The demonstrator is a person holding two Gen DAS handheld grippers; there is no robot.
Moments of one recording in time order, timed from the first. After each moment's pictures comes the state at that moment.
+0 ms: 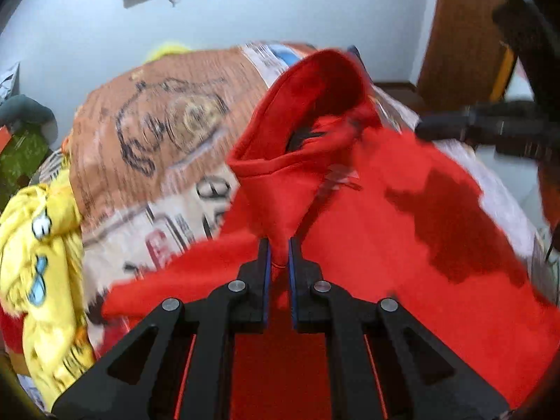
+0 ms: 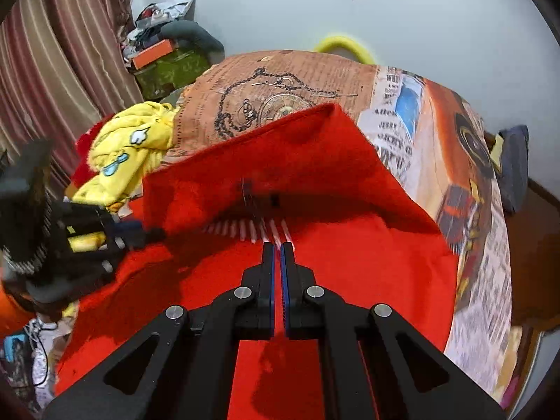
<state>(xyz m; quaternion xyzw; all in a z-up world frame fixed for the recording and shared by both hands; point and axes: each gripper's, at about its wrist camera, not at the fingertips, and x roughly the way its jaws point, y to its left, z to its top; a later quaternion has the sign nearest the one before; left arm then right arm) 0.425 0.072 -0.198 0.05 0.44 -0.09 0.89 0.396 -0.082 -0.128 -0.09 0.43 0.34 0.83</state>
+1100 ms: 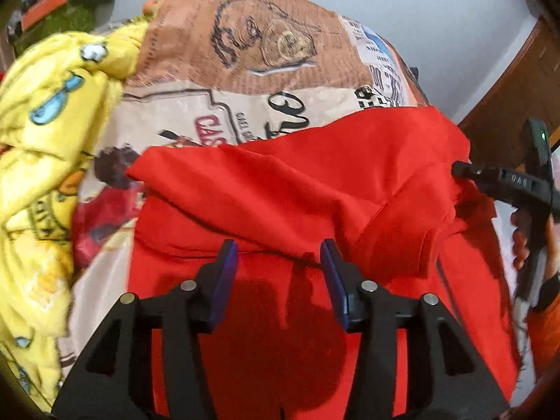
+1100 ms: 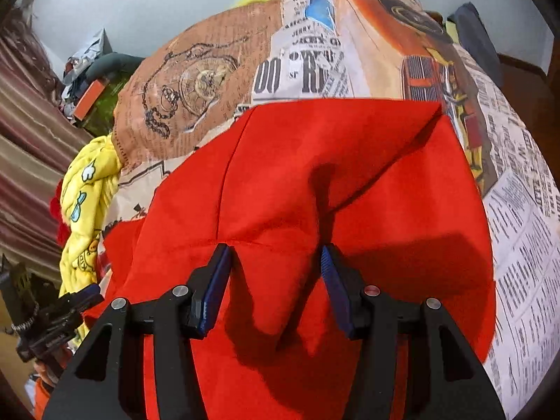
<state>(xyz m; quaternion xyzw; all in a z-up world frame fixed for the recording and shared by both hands) 0.373 0.157 -0.248 -0.16 0.49 -0.02 0.86 0.420 -0.121 -0.205 0.07 0.52 0.25 0.82</state>
